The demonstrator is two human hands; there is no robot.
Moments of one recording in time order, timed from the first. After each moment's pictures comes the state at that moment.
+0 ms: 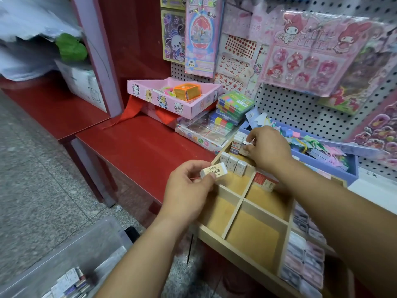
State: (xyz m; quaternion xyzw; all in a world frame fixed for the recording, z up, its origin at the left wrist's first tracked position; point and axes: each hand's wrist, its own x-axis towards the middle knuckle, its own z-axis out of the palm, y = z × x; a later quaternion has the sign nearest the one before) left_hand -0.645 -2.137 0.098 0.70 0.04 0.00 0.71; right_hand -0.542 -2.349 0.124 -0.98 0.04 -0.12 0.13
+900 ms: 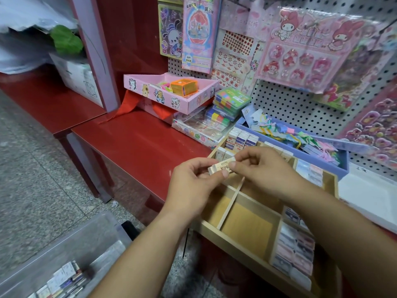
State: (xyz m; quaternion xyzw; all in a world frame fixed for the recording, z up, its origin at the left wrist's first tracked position) left_hand -0.651 -2.149 0.107 0.66 0.01 -0.03 0.75; right_hand -0.634 -2.322 0.146 -0.88 -0.01 0.04 0.48
